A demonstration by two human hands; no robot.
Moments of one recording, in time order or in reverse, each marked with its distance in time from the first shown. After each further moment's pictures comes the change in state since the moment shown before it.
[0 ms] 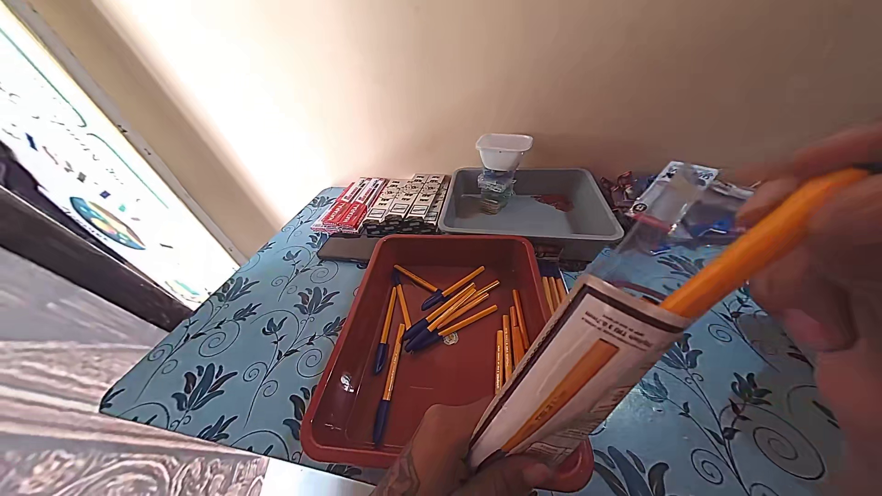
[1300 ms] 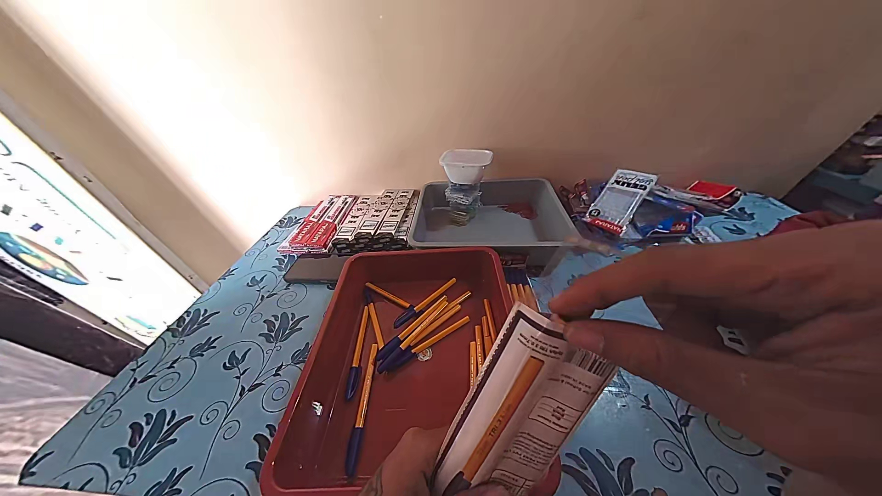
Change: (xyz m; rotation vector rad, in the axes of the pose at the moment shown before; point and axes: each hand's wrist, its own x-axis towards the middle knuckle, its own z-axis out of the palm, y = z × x) left_hand -0.001 0.000 -0.008 -0.239 -0.135 -0.204; right_hand 0.000 -0.012 -0.011 -0.331 -0.388 0.054
